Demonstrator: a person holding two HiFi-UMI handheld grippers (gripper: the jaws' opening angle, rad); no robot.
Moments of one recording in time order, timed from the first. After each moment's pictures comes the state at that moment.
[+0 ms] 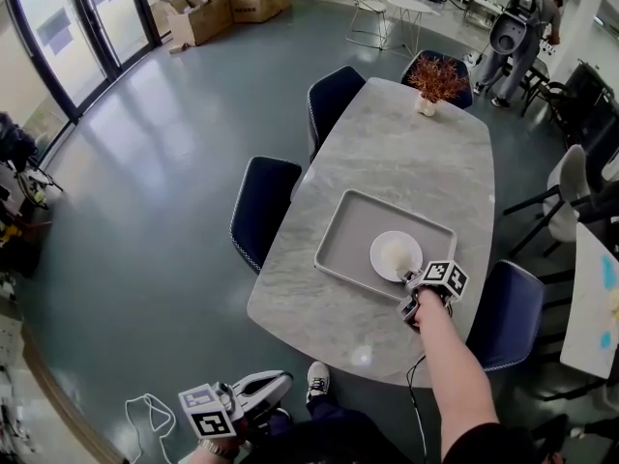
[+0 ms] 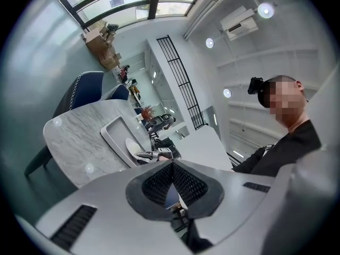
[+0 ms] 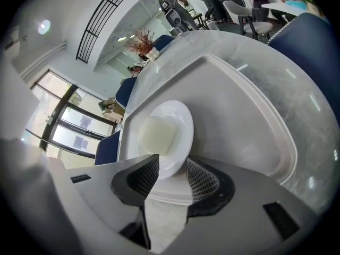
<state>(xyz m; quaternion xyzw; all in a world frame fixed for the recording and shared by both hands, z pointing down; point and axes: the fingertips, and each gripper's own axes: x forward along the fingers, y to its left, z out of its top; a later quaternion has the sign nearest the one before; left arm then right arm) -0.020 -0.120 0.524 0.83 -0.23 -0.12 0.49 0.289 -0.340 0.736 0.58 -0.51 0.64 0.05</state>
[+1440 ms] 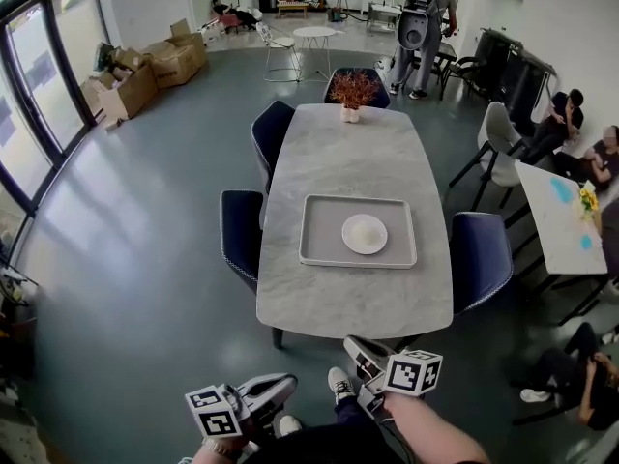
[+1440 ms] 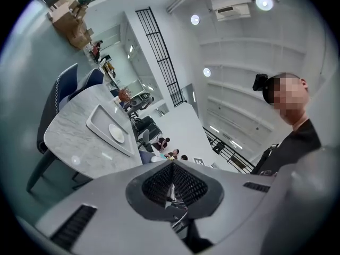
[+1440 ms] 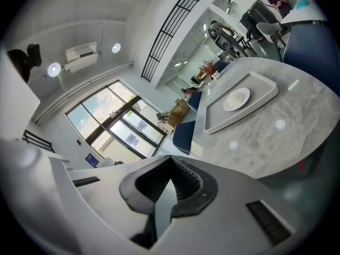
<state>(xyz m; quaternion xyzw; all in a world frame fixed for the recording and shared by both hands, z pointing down) -0.085 -0.058 0.487 0.89 -0.07 -0.04 0.46 0.051 -0.096 0.547 0.49 -0.72 0.48 -0.10</state>
